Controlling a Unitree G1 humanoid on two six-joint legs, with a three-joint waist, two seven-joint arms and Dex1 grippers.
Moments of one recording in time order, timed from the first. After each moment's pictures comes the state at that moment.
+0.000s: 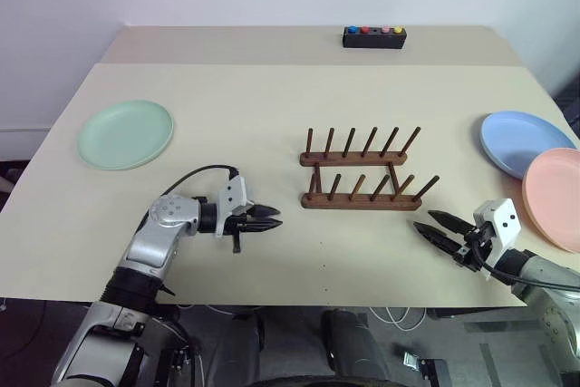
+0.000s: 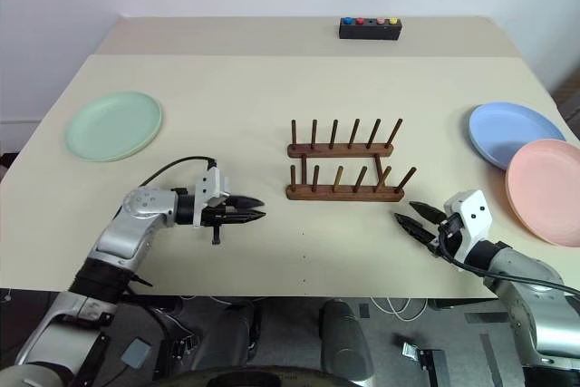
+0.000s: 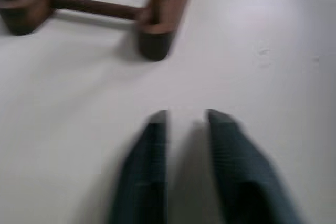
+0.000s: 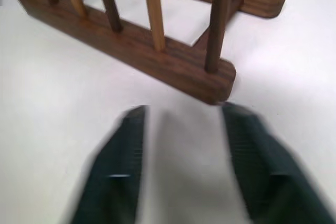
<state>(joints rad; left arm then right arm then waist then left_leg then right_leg) -0.35 0.47 -0.20 0.11 -0.20 0.16 -1.17 0.21 -0.68 -0.32 -0.19 0.48 0.31 0.84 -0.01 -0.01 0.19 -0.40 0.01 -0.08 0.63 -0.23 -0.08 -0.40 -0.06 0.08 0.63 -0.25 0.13</state>
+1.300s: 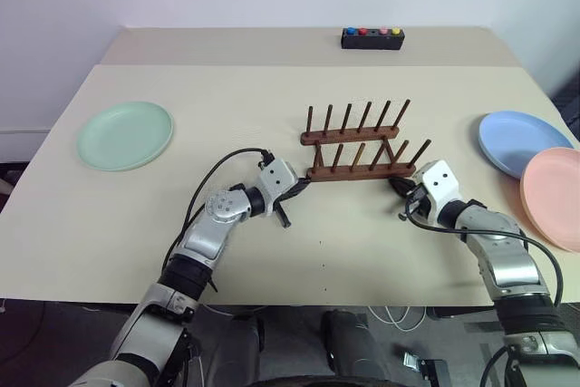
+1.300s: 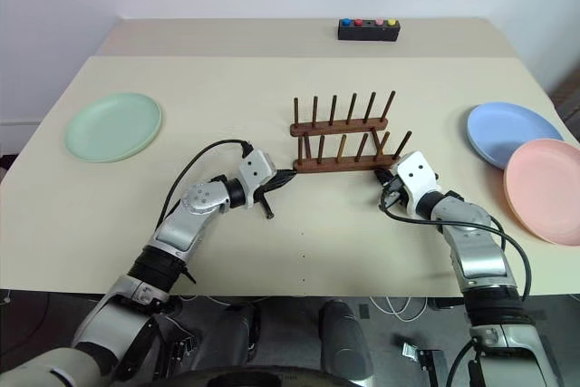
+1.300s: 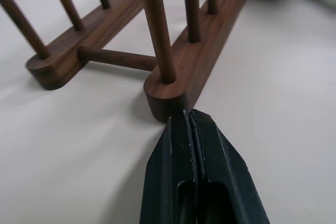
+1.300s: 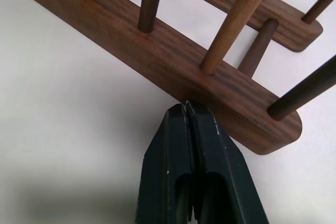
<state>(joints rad) -0.49 0.23 -0.28 0.33 0.00 0.01 -0.67 -0.21 -0.59 -0.05 0.16 0.12 0.11 0.64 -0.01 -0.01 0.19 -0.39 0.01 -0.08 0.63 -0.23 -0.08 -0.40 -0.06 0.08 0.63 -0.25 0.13</state>
